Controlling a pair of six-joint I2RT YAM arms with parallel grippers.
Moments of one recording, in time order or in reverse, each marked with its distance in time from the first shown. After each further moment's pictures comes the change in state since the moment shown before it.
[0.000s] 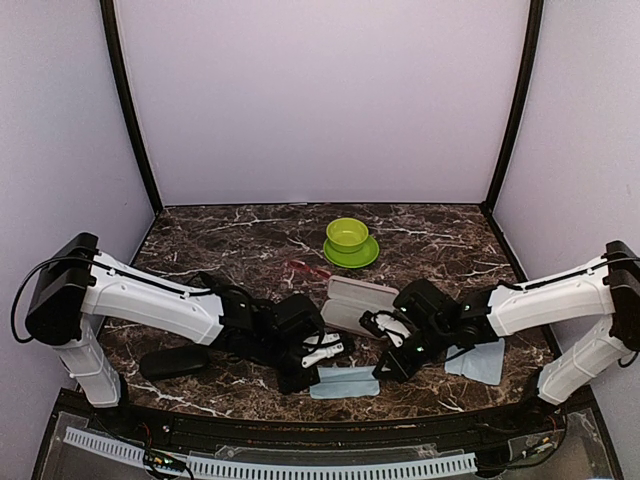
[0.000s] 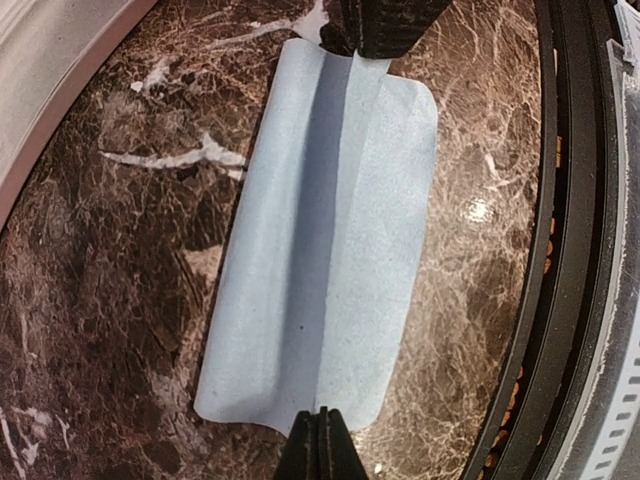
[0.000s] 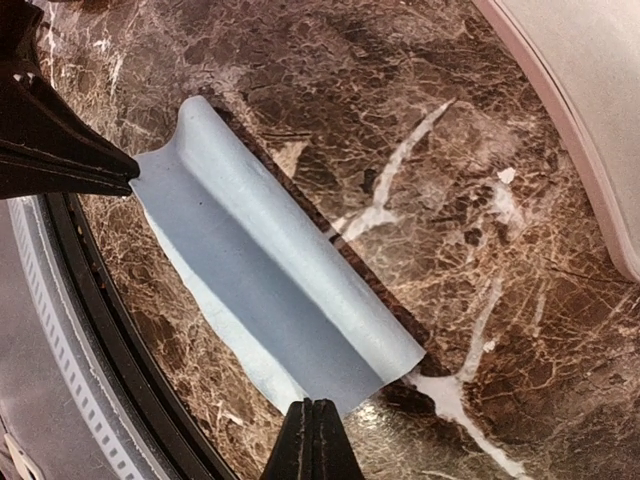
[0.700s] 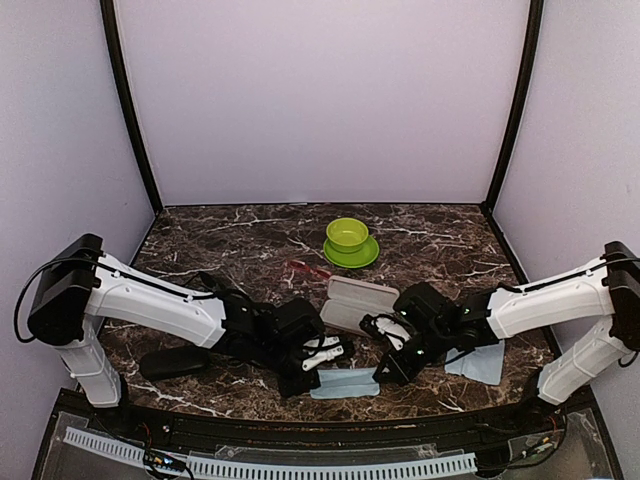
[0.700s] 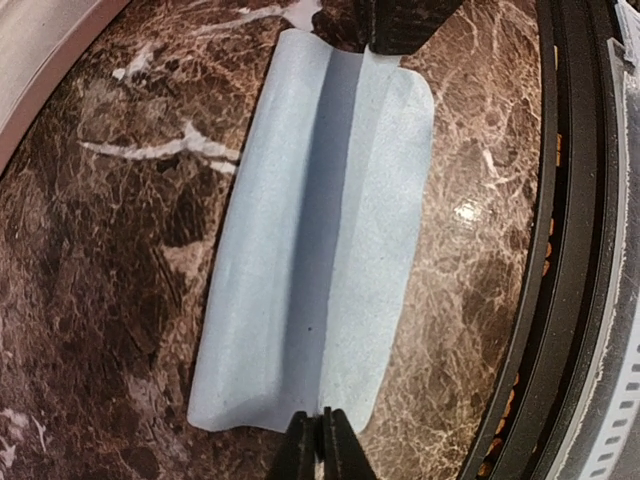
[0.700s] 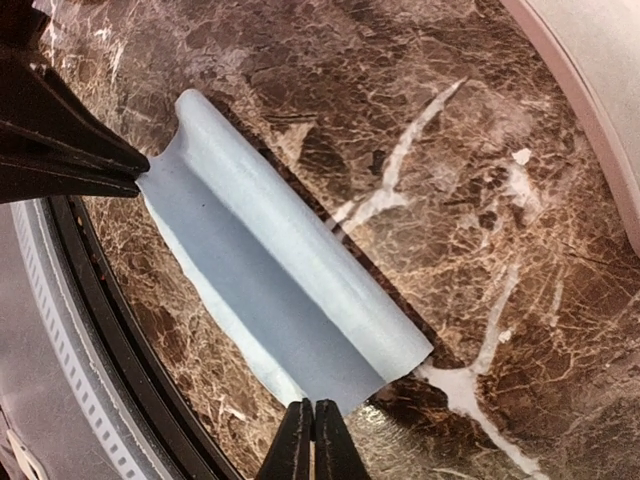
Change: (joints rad) left arm -0.006 0.014 -0.017 0.024 0.016 -0.025; right arm 0.011 0.001 -0.016 0.014 -0.007 0.012
